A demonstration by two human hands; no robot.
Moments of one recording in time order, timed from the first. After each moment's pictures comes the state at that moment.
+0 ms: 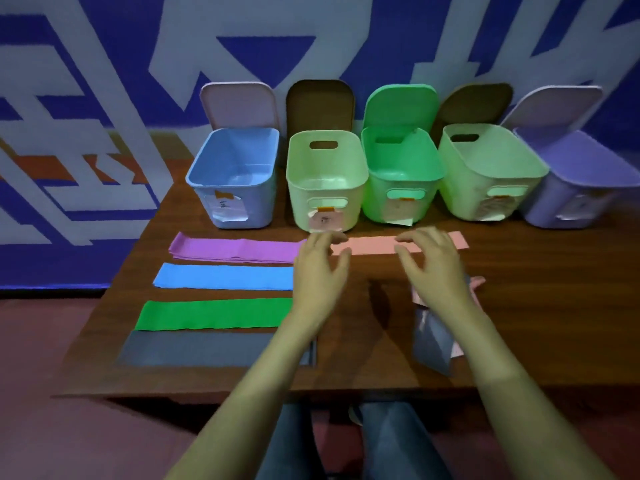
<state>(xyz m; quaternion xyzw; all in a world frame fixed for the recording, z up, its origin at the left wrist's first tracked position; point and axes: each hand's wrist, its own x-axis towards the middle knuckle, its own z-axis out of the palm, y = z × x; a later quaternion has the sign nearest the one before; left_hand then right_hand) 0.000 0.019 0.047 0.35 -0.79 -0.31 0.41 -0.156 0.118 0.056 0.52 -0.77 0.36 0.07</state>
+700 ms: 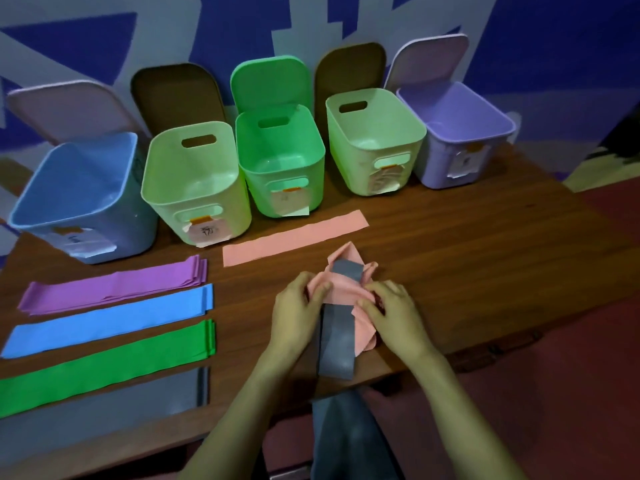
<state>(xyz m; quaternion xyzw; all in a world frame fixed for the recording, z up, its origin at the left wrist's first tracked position) -0.109 0.094 -0.016 0.35 -0.81 -0.41 0.21 -0.229 0.225 -0.032 0.38 -0.87 0.31 -0.10</state>
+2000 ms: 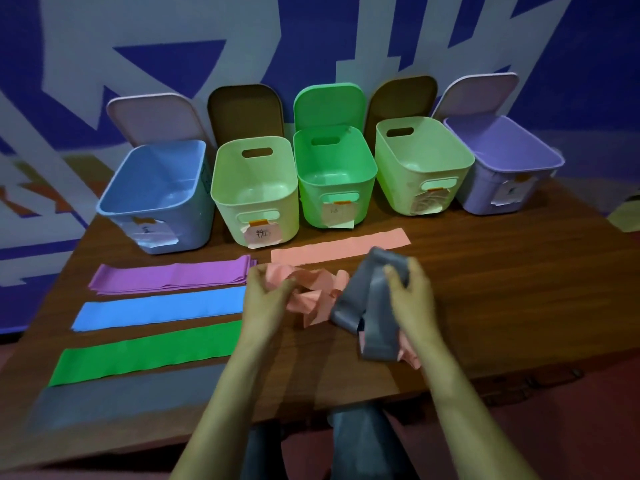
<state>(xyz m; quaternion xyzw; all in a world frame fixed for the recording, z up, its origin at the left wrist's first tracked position) -0.039 0.041 0.039 0.48 -0.57 -0.59 0.32 -0.192 0.163 0.023 0.20 -0.80 0.54 -0.17</state>
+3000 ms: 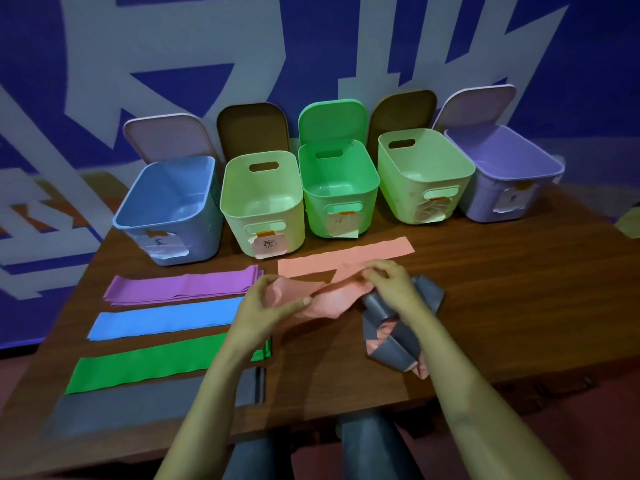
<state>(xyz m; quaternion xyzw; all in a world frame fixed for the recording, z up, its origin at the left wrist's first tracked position) -0.005 0.020 0.042 0.45 -0.71 -0.51 0.17 -0.221 0.122 0.009 0.31 -0.77 0.49 -0.26</state>
